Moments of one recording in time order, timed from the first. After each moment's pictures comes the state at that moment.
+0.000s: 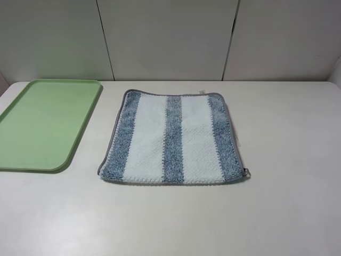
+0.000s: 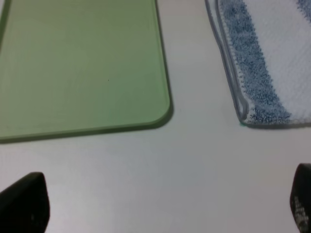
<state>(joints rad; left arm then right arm) 0.00 -0.01 -0.48 -0.07 1.06 0.10 -0.05 0.01 -0.49 0.02 1.02 -0.04</state>
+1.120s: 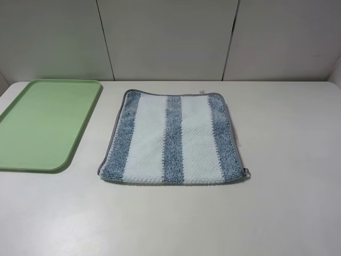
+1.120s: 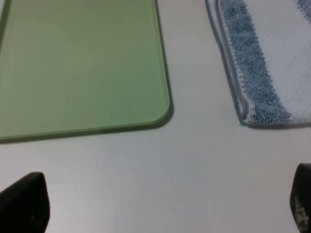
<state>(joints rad) 0.00 -0.01 -0.48 -0.07 1.06 0.10 -0.05 0.01 -0.49 0.02 1.02 -0.04</state>
